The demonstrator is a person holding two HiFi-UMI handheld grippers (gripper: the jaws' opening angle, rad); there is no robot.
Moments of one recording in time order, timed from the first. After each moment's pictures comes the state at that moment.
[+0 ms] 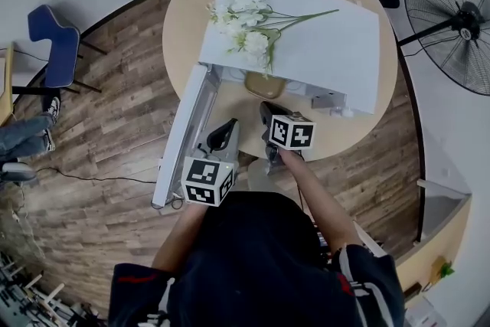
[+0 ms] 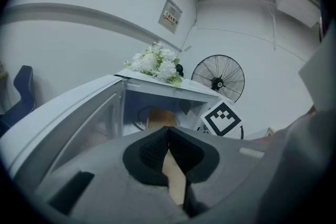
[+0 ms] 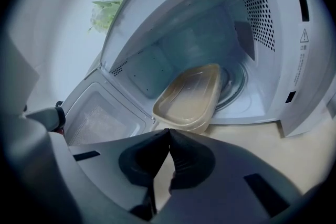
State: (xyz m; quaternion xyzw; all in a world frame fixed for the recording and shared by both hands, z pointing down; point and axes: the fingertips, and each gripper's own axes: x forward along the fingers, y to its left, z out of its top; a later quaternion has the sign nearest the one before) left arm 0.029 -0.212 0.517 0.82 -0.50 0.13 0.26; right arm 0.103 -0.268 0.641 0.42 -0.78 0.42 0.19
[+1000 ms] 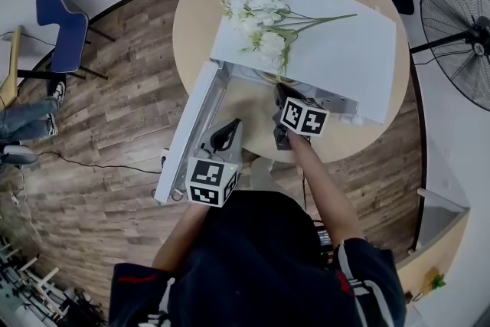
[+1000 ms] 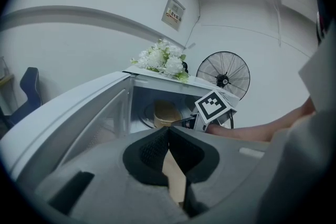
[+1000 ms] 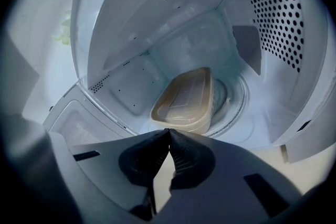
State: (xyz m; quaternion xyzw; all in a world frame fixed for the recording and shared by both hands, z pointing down) left arm 0.018 -0.211 0.528 0.80 -0.52 0.15 0.26; right arm 0.114 -0.326 0.646 0.46 -0.77 0.41 0.16
